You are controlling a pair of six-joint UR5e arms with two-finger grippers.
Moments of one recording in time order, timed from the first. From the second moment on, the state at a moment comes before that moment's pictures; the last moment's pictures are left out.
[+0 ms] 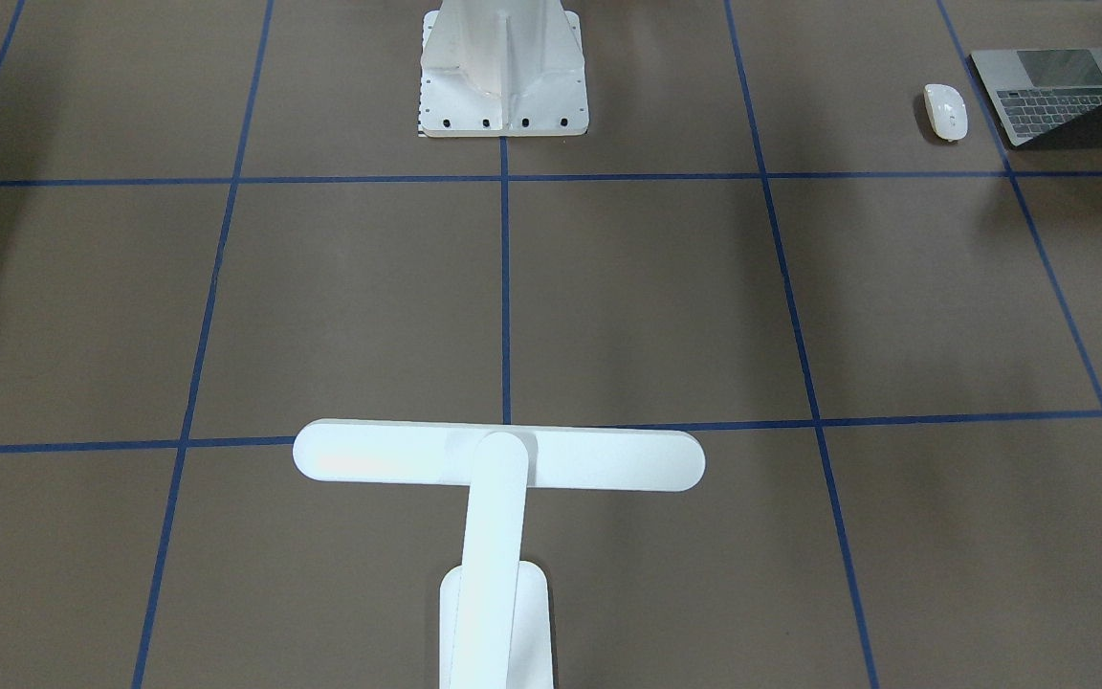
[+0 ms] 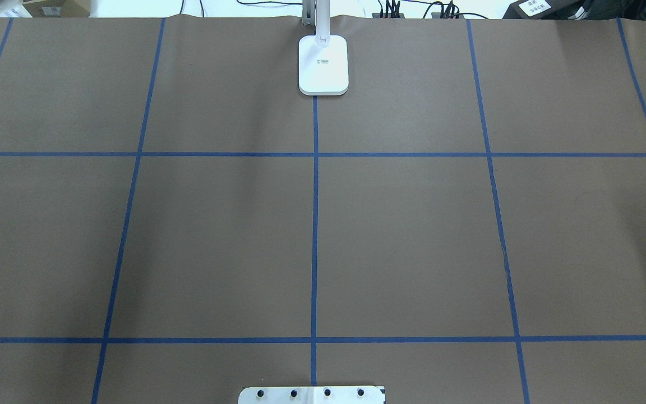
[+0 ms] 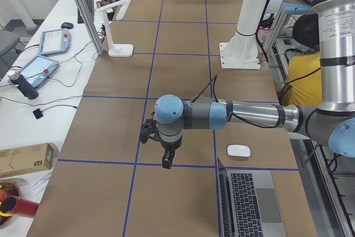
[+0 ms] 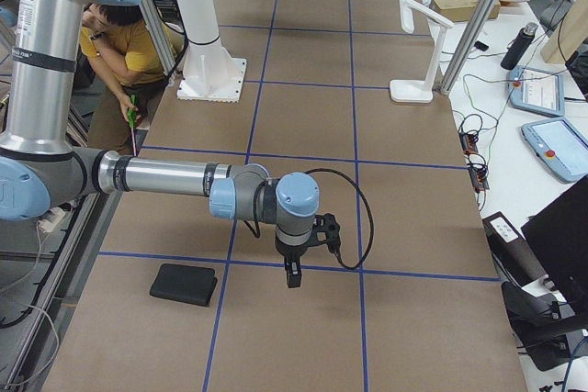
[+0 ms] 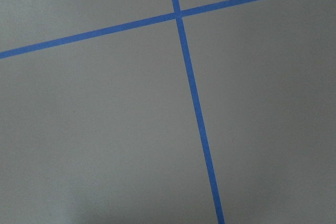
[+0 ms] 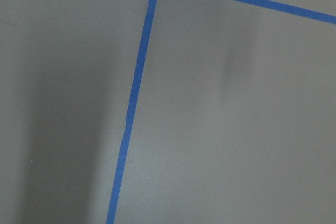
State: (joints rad) left arm -1.62 -1.40 -1.83 -1.45 -2.33 0.26; right arm 1.55 -1.79 1.75 -1.58 2.25 -0.20
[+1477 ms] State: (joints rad) left arm -1.96 -1.32 -1.79 -1.24 -2.32 -0.08; right arm 1.55 -1.79 1.75 -1.58 2.25 -0.20
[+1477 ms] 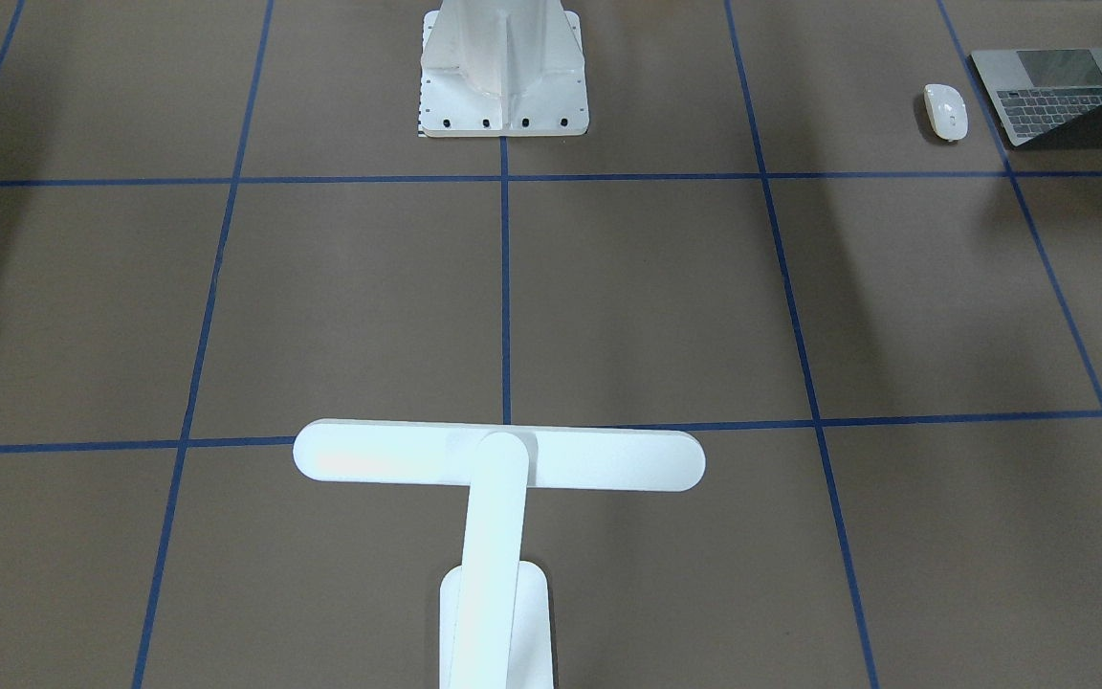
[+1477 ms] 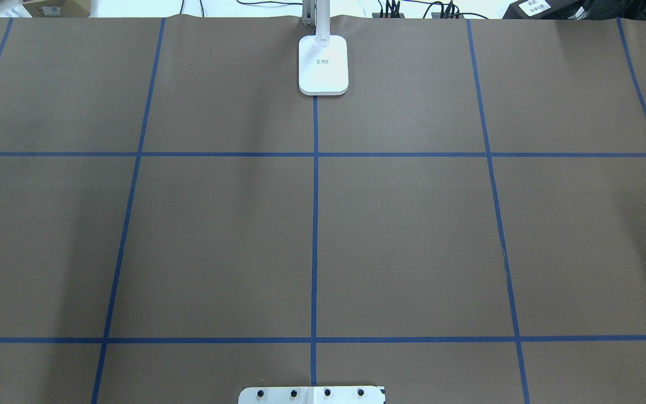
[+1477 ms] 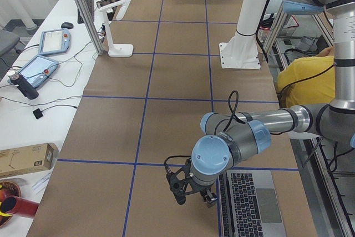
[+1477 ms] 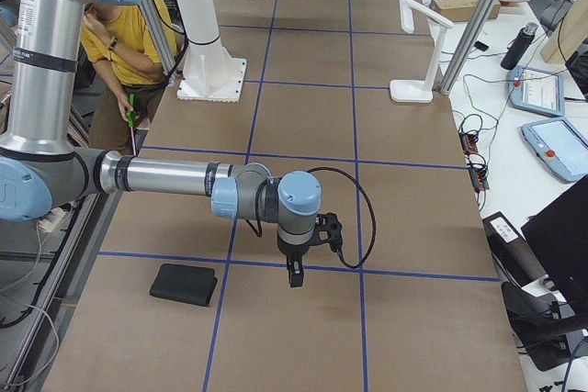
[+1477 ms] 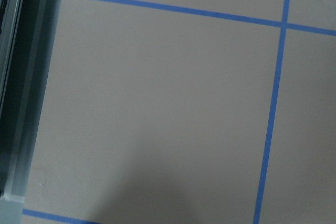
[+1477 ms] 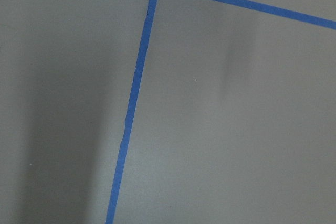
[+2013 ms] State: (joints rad) left arm -1.99 -1.22 -1.82 -1.08 -2.34 -0.51; right arm 1.55 -1.79 1.75 -1.58 2.25 -0.20
